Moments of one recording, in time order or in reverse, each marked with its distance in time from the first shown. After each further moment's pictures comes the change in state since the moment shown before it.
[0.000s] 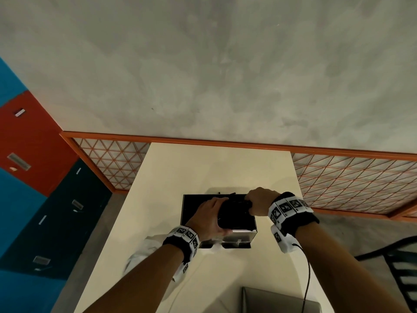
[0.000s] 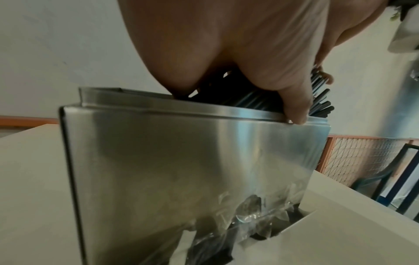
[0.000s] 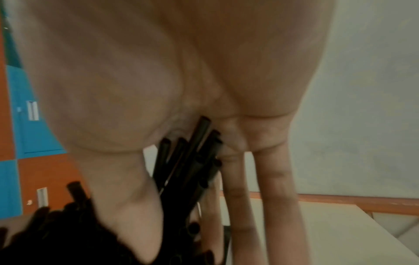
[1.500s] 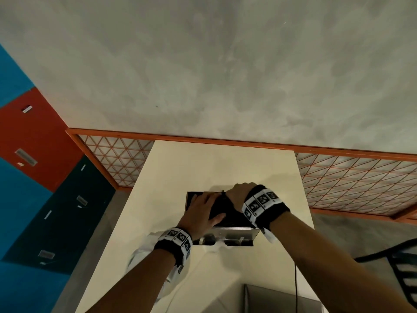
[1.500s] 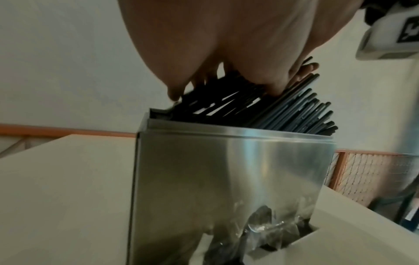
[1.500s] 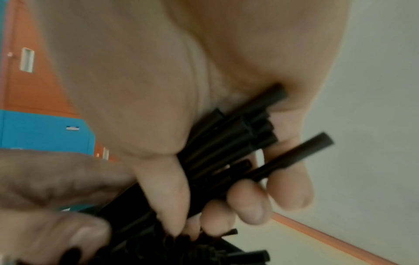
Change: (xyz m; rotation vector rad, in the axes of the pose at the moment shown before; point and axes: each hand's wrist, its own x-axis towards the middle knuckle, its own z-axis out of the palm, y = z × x) left_hand -0.026 -0.004 -0.024 0.061 0.145 -0.048; right_hand 0.009 -0.055 -0.001 -0.364 0.207 -0.109
